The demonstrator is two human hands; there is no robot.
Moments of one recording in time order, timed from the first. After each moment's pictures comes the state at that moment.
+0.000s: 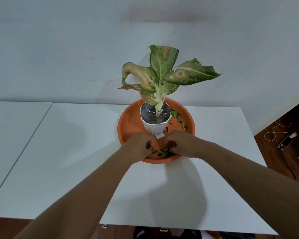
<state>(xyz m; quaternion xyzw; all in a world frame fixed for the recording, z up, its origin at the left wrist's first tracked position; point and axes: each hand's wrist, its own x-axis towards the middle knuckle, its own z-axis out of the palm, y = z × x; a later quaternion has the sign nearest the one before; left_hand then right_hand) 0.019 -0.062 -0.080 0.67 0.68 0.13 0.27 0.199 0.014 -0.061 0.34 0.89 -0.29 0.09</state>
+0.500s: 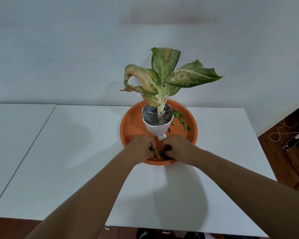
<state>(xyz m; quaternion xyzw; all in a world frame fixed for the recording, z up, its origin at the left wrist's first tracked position) 0.022 -0.063 -0.081 0.62 0.72 0.11 0.31 0.187 -0.002 -0.080 0.35 0.88 -0.32 0.00</state>
